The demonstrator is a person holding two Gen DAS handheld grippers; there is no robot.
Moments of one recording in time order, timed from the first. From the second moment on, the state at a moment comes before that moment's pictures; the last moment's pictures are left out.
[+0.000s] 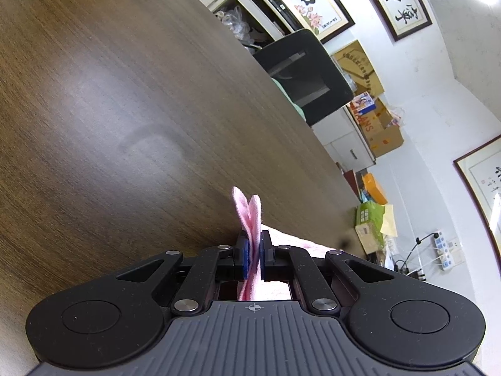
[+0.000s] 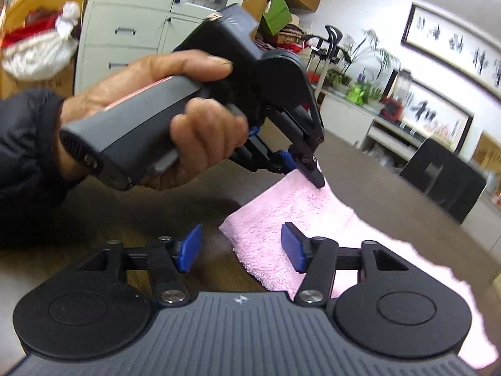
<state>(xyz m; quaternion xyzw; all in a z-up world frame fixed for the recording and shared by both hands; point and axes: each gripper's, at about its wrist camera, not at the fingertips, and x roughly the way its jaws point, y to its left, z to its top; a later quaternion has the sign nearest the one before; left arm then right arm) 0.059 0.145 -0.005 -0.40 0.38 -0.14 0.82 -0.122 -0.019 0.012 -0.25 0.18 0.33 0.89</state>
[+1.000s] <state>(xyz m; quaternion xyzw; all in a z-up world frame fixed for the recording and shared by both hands) 0.056 0.156 -0.005 -0.44 0.37 -0.14 0.81 -0.164 -0.013 0.017 -0.26 0.09 0.29 0.92</state>
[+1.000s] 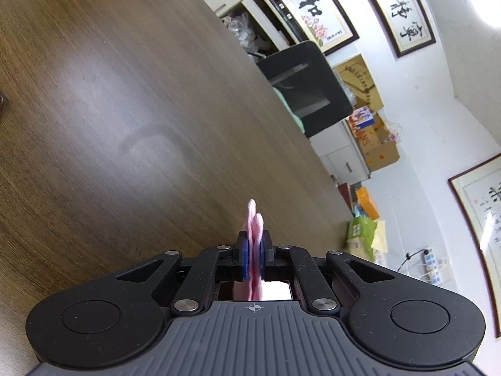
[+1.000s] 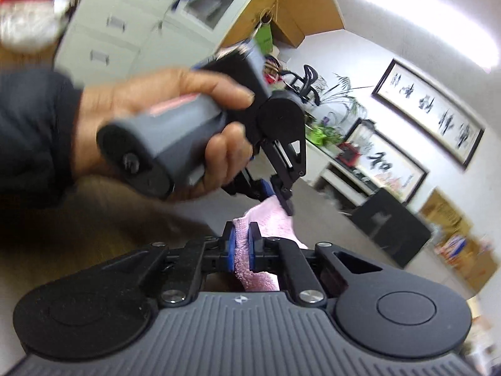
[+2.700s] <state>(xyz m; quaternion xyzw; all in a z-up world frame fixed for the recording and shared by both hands) 0.057 -0.052 0.038 -0.21 0.38 -0.23 0.87 -0.010 -0.314 0.012 0.10 0.22 0.09 0.97</state>
